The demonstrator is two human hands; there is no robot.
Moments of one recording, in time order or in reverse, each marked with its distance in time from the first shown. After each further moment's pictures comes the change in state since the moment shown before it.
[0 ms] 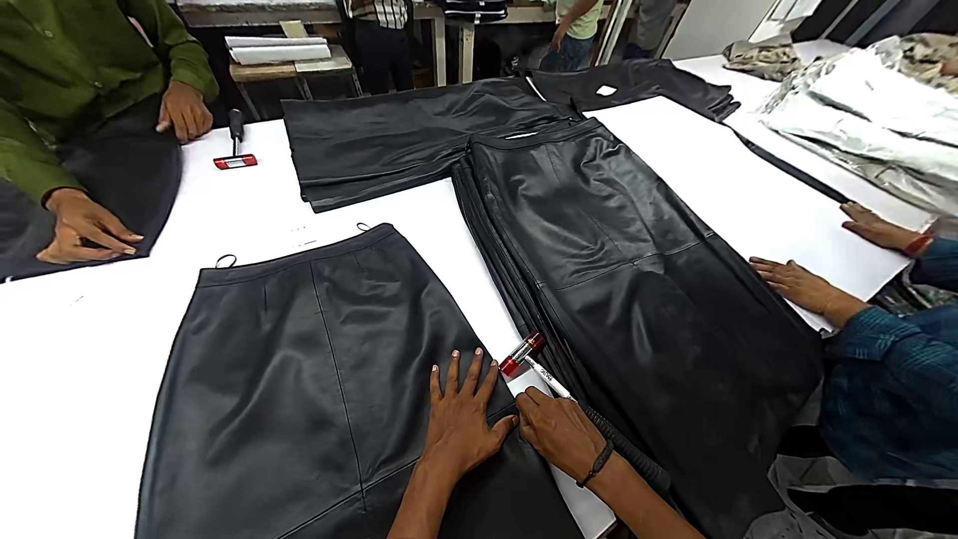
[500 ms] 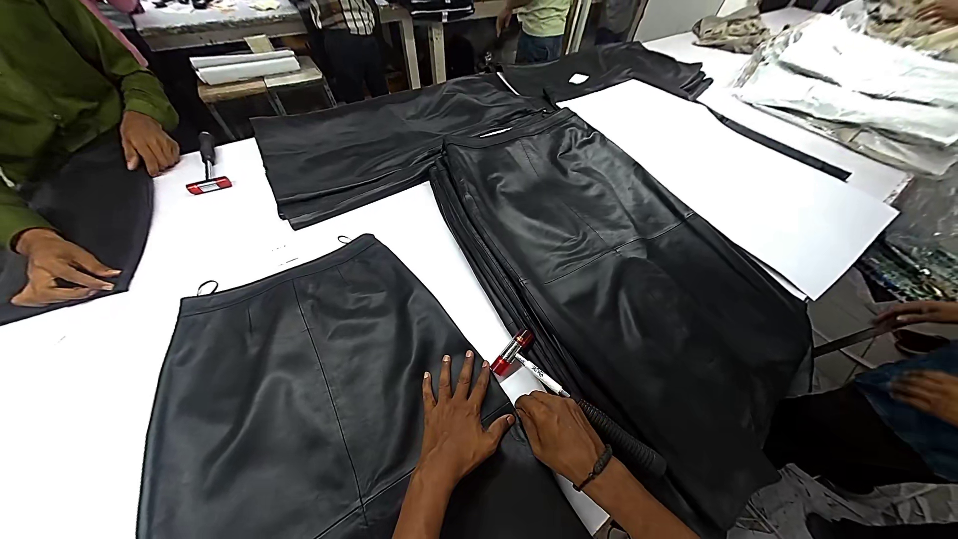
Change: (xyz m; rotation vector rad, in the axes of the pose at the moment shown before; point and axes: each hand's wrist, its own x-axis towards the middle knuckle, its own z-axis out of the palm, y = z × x) left_hand 0.001 -0.002 0.005 0.028 0.036 0.001; right_hand -0.012 -0.004 0.004 0.207 0.078 0.151
